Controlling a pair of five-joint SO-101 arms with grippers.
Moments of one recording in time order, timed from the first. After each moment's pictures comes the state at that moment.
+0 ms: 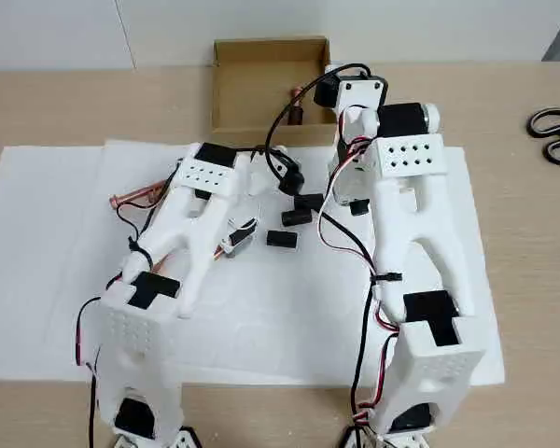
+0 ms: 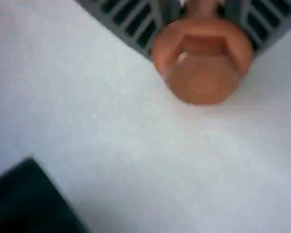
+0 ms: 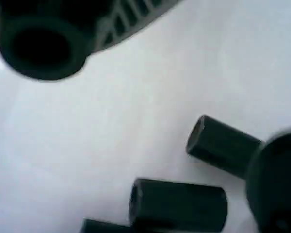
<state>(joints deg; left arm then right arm) 12.6 36.1 -15.8 90.8 -25.4 -10.3 16.6 -25.7 95.6 4.7</state>
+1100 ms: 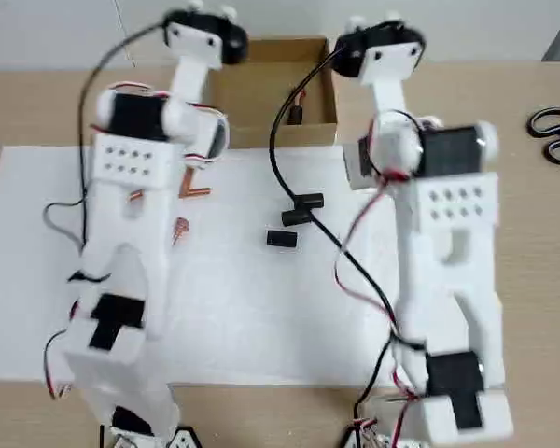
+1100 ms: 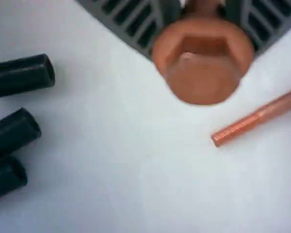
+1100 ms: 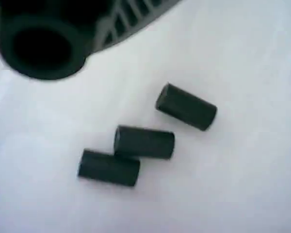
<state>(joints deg) 6.4 15.3 -43.0 99.4 -3.1 -10.4 -6.6 -25.7 95.6 4.7</state>
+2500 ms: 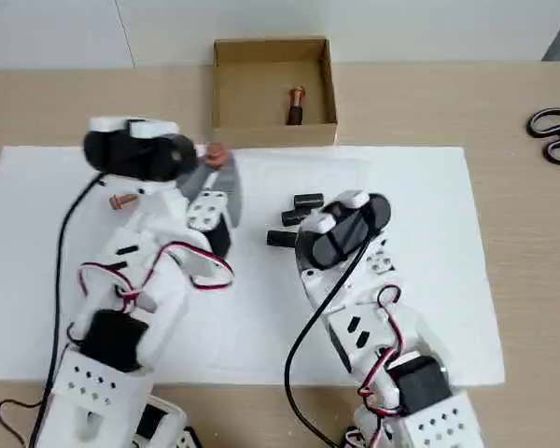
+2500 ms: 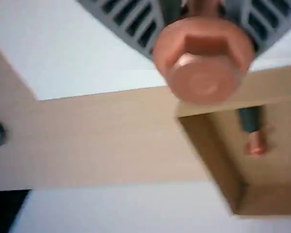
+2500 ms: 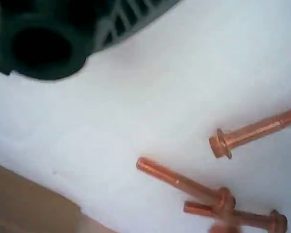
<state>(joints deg) 18.7 -58.1 46.4 37.0 18.2 -26.5 -81.0 71.8 39.2 4.7</state>
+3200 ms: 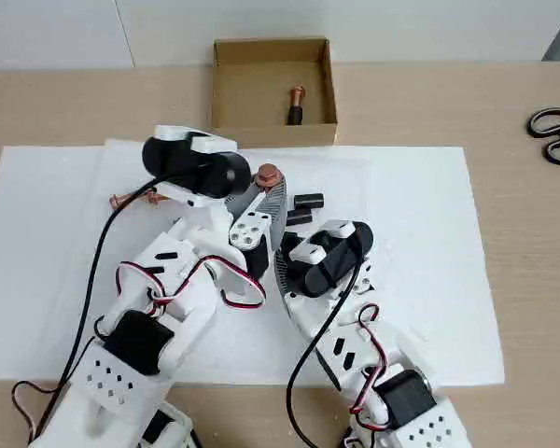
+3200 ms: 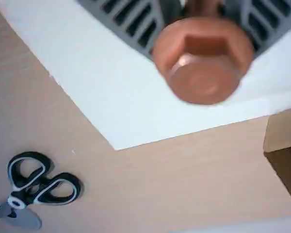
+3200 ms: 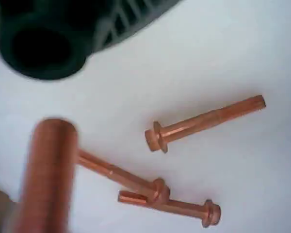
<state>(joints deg) 27.6 -56.0 48.4 36.0 20.4 -33.1 -90.6 83.6 33.8 -0.4</state>
